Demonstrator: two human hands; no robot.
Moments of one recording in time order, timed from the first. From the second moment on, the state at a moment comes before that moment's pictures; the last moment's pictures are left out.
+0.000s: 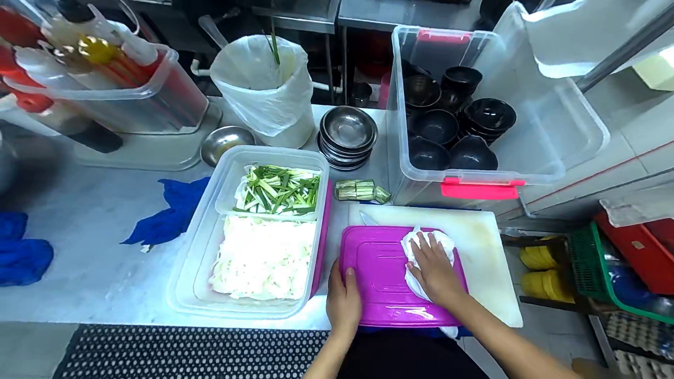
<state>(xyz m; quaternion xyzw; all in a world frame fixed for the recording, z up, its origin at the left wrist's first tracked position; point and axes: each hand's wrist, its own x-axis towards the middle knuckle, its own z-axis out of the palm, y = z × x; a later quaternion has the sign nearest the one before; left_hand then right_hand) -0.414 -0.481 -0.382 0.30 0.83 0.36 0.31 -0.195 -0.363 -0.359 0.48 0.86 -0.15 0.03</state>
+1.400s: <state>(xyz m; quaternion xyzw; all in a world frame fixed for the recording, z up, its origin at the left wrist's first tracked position) -0.436 -0.469 -0.384 0.27 0.85 0.30 0.34 -0.210 -0.304 -0.310 0.58 0.80 -0.11 0.12</state>
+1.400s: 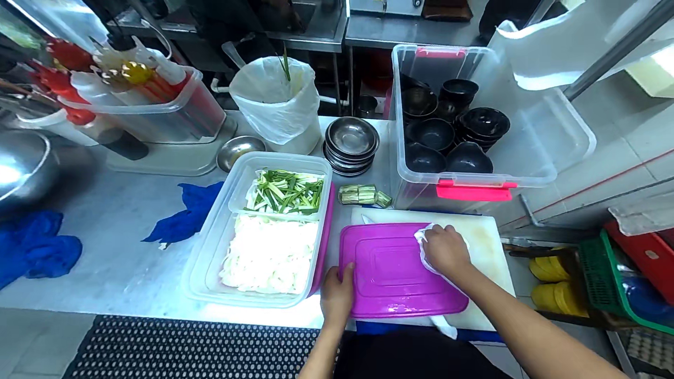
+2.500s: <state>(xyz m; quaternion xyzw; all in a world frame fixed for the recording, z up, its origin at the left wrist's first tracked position) -0.439 -0.474 -0.383 0.32 0.87 0.24 0.29 -0.196 -0.416 -0.314 0.24 0.94 -0.22 0.08</state>
